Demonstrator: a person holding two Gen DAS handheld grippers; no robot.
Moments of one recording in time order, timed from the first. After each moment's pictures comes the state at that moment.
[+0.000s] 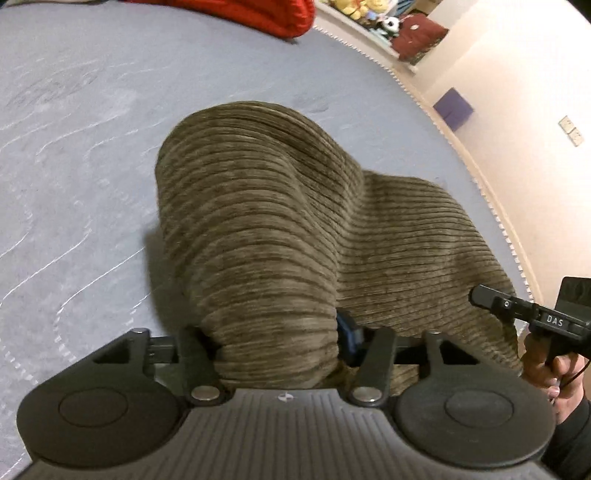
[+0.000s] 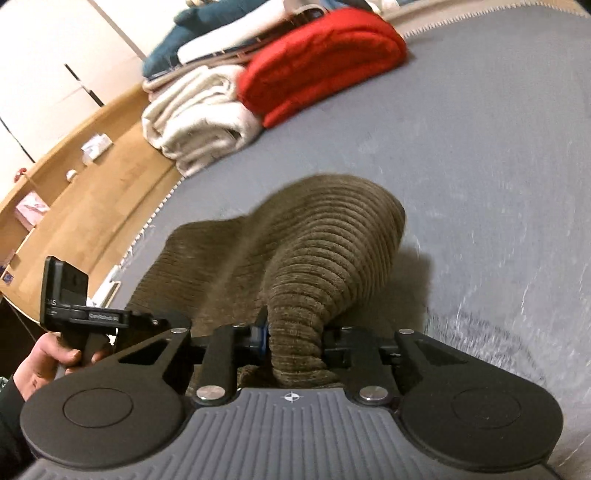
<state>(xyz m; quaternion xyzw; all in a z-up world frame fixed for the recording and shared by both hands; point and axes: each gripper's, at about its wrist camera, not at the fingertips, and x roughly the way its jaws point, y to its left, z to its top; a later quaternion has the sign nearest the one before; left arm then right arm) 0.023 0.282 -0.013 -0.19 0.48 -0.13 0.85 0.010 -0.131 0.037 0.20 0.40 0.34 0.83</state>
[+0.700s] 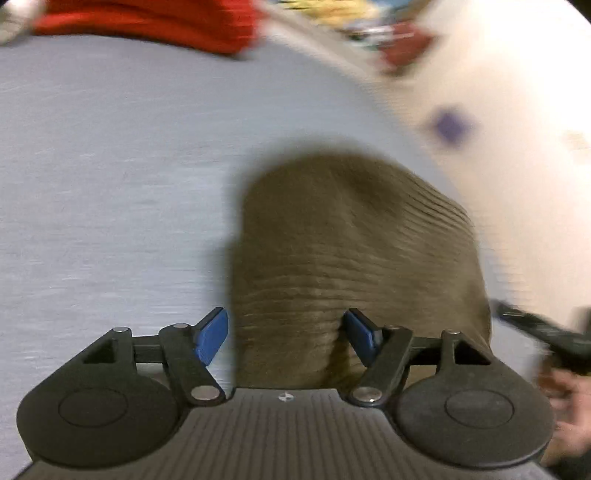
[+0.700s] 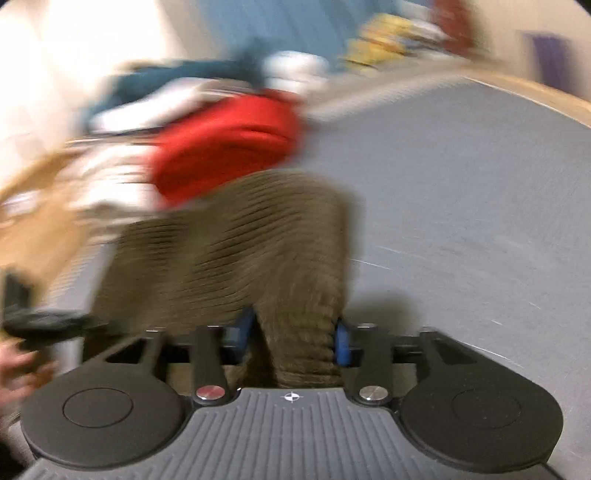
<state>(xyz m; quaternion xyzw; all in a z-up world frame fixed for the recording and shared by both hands) 0.191 0.115 -0.015 -0.16 0.46 -0.06 0.87 0.154 -0.339 0.050 0.15 0.36 0.17 0.91</state>
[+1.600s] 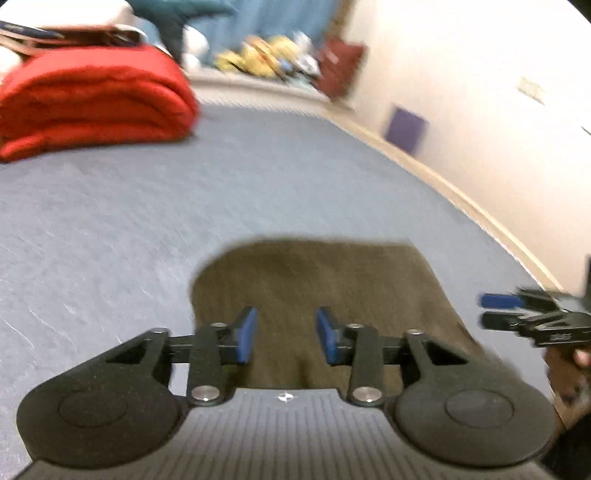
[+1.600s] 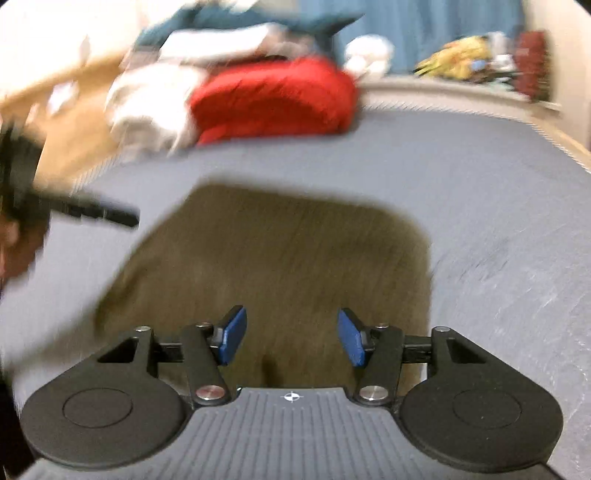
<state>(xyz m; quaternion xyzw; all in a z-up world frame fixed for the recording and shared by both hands) 0.151 0.102 0.043 -0.06 0.34 -0.14 0.93 0.129 -0.281 0.057 0.02 0.33 0.27 0.90</state>
